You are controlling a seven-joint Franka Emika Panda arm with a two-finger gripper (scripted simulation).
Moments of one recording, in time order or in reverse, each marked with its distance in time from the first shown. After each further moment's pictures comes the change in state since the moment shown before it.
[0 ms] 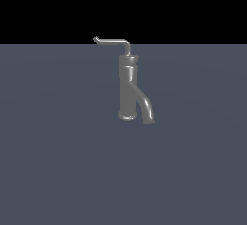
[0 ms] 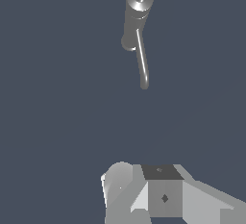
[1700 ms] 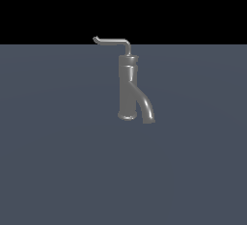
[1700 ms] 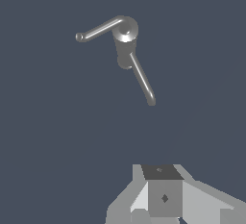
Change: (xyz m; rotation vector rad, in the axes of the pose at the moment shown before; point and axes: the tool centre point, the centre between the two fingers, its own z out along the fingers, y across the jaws) arm 0.069 -0.005 -0.005 0.085 0.022 0.266
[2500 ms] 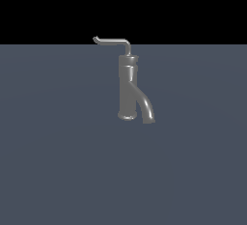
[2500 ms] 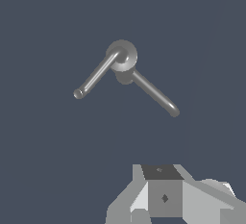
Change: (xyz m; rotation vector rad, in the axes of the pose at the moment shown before) arm 0.094 -0.041 0.048 0.029 -0.032 0.398
